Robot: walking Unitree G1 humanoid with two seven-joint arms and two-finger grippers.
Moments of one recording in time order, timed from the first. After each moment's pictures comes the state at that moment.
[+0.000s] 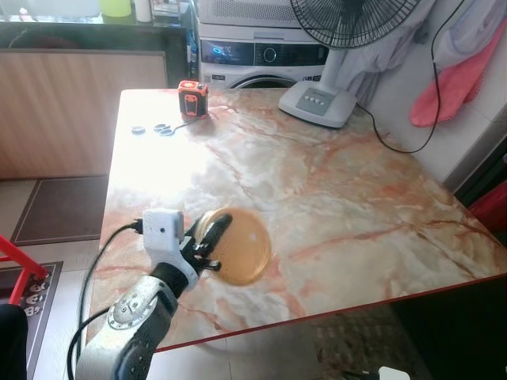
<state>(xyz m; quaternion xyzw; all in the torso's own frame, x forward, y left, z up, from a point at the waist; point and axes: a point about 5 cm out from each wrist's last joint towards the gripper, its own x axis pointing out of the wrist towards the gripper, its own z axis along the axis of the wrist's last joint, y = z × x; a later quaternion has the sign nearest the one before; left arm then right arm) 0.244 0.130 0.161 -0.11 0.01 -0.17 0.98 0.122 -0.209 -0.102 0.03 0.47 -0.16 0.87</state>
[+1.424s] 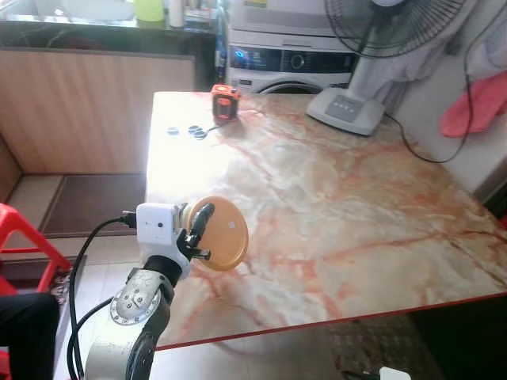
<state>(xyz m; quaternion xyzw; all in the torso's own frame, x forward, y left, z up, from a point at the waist) 0.254 0.136 0.161 -0.06 -0.03 -0.11 0.99 0.121 -0.209 -0.102 0.03 0.46 -0.16 0.87</state>
